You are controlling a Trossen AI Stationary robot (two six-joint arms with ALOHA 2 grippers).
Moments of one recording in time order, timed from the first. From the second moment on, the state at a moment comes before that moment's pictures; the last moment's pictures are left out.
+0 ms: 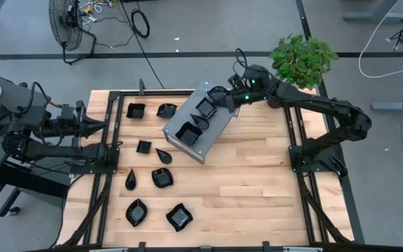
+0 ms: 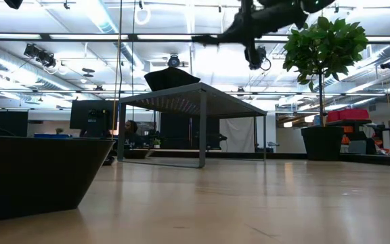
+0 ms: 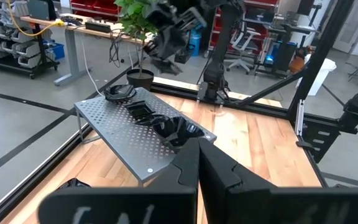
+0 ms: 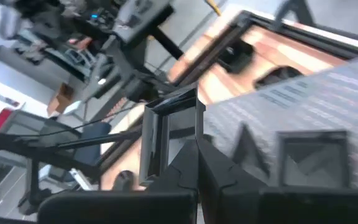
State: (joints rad) left arm 0.01 0.22 1.02 -0.95 -0.18 -0.17; right arm -0.48 1.40 1.18 -0.20 -0.46 0.59
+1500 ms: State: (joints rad) left arm 0.01 0.22 1.02 -0.95 -0.18 -0.17; right arm -0.60 1.64 1.18 -0.24 -0.49 0.62
